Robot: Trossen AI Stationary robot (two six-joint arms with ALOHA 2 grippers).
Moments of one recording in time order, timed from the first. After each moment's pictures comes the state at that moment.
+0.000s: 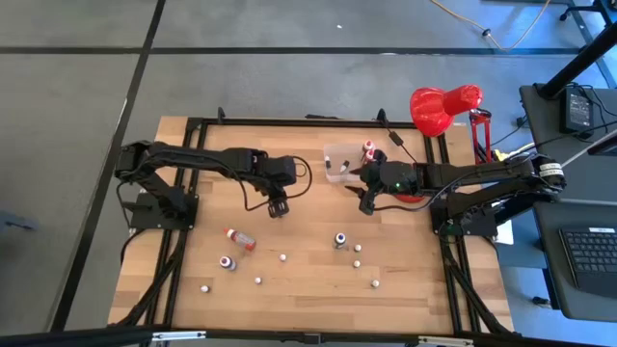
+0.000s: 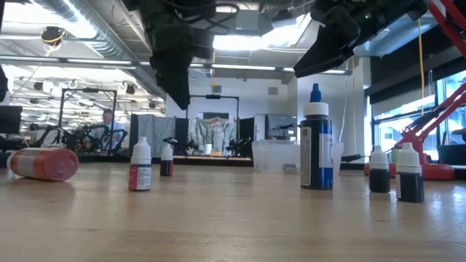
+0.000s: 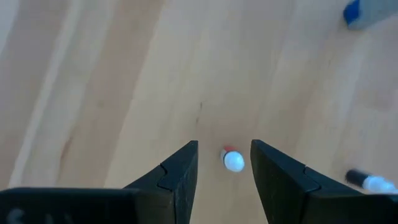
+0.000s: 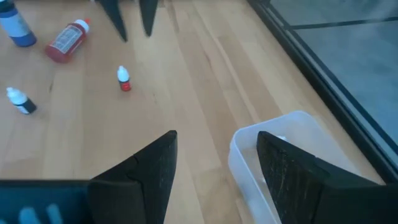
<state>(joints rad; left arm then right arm) 0.11 1.57 1.19 -0.78 -0.01 -0.24 0.00 1.15 0.76 -0.19 0.31 0.07</state>
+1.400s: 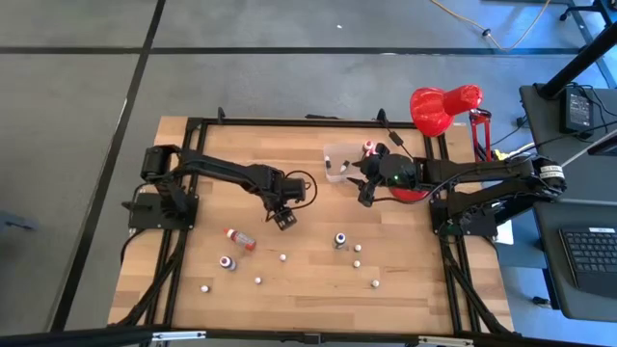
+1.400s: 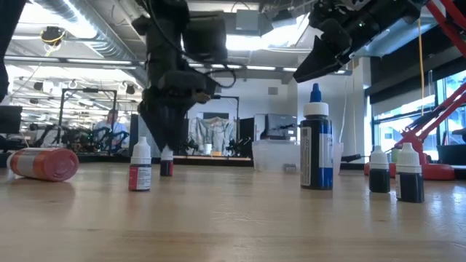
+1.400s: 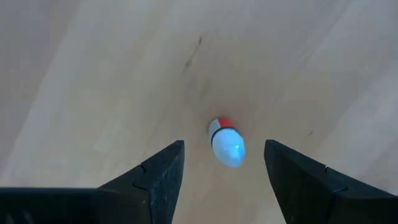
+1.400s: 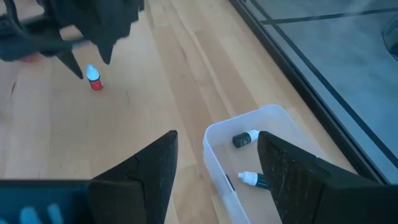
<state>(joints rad) 0.05 1.79 1.19 -0.82 0.00 -0.56 -0.07 1.15 0.76 -0.20 0.31 0.04</state>
